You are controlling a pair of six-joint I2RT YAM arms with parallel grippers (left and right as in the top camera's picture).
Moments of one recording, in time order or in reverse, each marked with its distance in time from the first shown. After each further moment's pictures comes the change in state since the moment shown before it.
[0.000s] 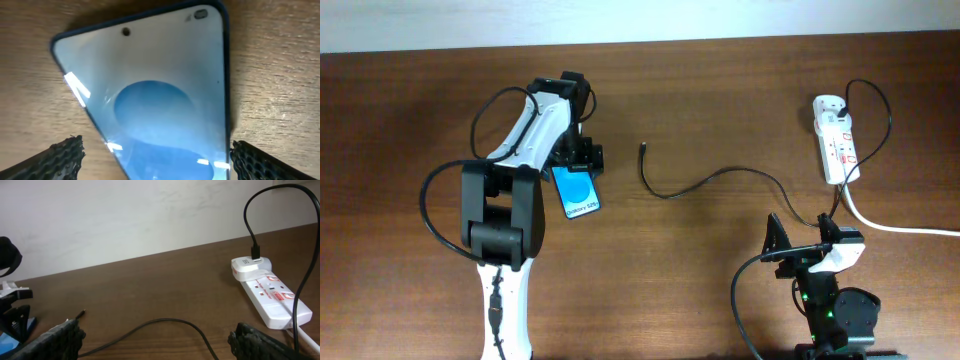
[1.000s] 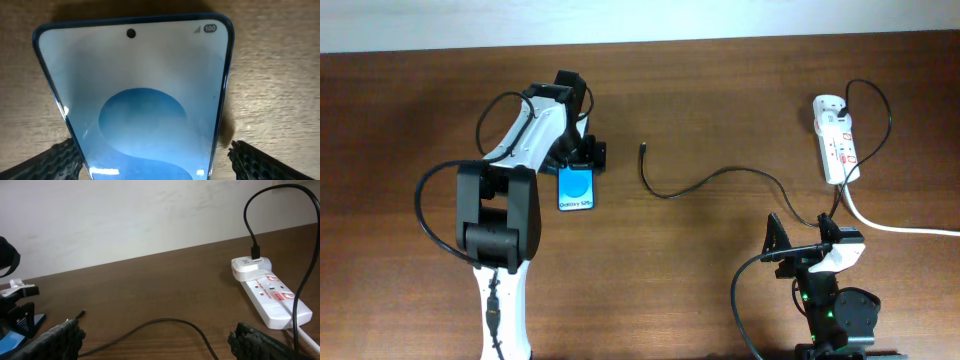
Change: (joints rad) left arm 0.017 -0.027 -0.075 0.147 0.094 0.115; right arm 0.000 0.000 0.000 0.000 0.000 0.000
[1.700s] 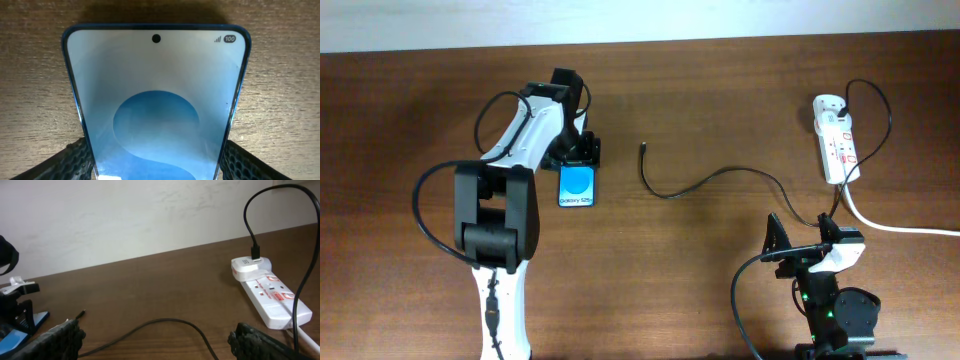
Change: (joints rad) left arm 0.010 -0.002 0.001 0.047 0.013 0.006; right arm 0.000 0.000 0.000 0.000 0.000 0.000
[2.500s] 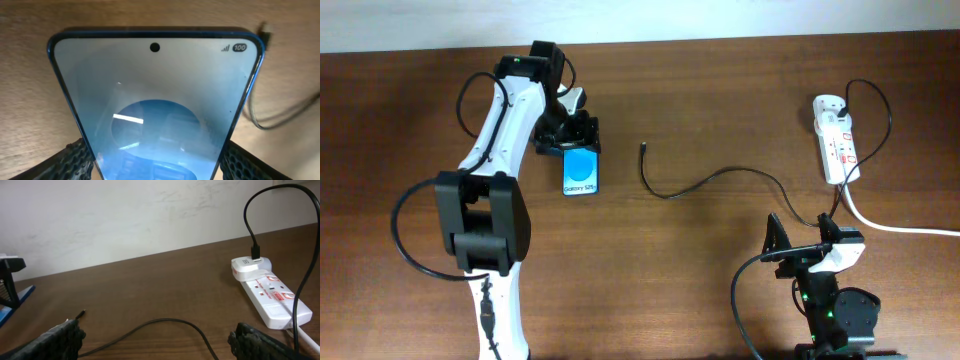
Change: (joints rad) left arm 0.046 -0.033 0.197 -0.212 0.196 0.084; right arm 0.000 0.000 0.000 0.000 0.000 0.000
